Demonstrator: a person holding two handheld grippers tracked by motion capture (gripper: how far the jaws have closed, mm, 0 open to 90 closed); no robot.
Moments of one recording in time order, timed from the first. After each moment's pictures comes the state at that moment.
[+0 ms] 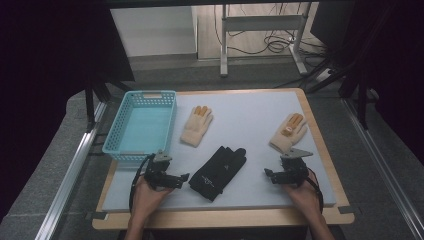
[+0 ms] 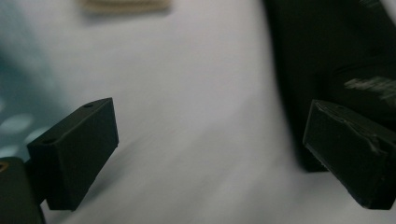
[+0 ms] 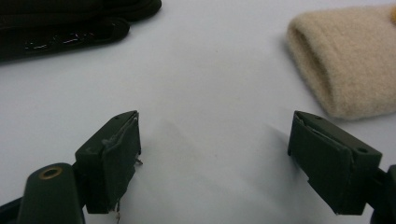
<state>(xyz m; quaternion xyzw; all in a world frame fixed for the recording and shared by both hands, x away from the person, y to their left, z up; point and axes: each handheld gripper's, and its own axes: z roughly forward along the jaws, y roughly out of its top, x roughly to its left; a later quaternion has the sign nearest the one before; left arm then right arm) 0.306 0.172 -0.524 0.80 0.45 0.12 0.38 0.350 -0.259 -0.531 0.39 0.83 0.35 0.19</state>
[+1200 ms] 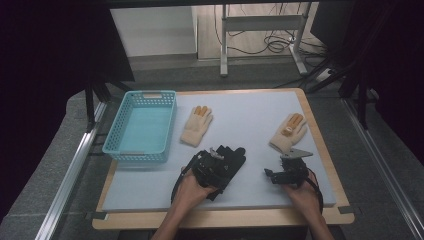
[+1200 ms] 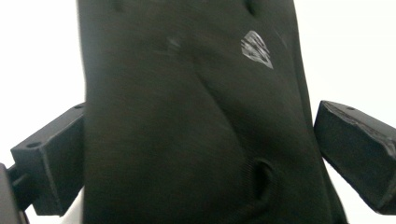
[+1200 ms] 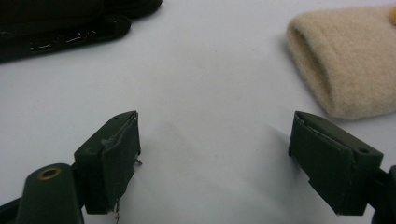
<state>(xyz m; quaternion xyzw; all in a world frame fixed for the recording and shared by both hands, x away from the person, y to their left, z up) 0.335 0.039 -0.529 0.88 0.38 0.08 0.28 0.350 -0.259 -0.531 0.39 0.83 0.35 0.20</state>
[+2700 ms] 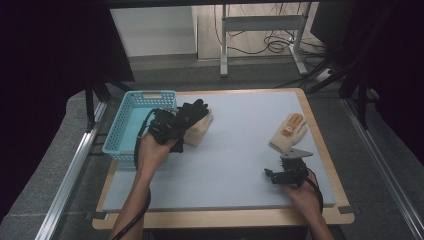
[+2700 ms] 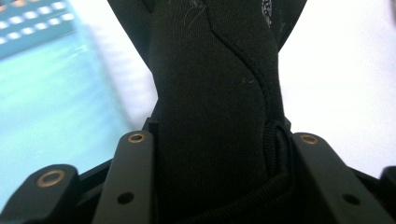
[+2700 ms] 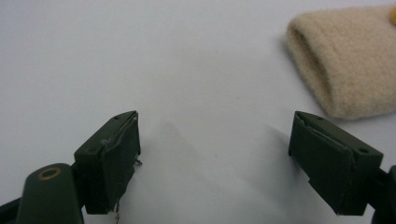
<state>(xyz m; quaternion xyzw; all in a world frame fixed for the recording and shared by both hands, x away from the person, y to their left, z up) 0.402 0.174 -0.426 0.79 0.51 0.15 0.31 0.350 -0.259 -0.531 0.39 0.83 0.35 0.20</state>
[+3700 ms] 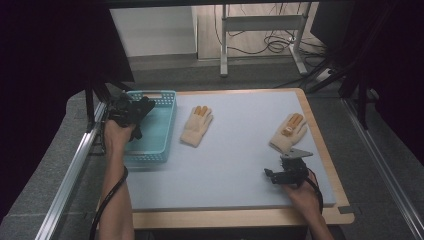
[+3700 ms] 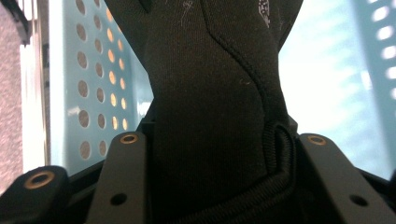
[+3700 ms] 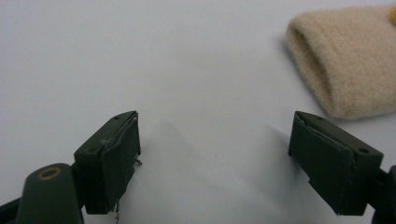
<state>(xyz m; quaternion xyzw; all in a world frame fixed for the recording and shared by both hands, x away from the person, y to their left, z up) 0.479 0.315 -0.472 0.71 0.66 0.14 0.17 0.350 -0.259 -0.531 0.39 0.83 0.35 0.19</state>
